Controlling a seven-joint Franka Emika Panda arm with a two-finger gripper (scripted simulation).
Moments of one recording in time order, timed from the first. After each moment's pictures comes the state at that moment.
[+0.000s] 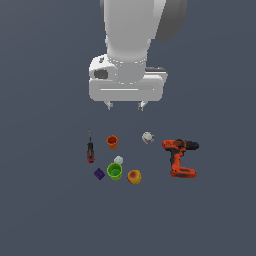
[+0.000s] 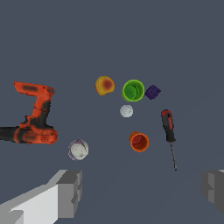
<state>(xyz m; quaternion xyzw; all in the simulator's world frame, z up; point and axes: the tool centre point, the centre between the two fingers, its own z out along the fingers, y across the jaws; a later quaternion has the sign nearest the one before) -0.007 -0.007 0.323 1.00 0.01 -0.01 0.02</state>
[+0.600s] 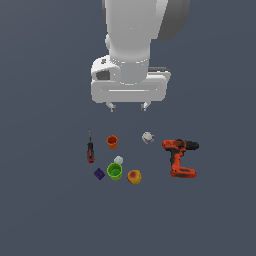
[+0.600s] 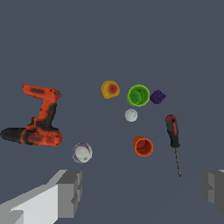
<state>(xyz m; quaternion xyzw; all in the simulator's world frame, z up) 0.001 0.001 0.325 1.00 0.02 0.00 0.01</state>
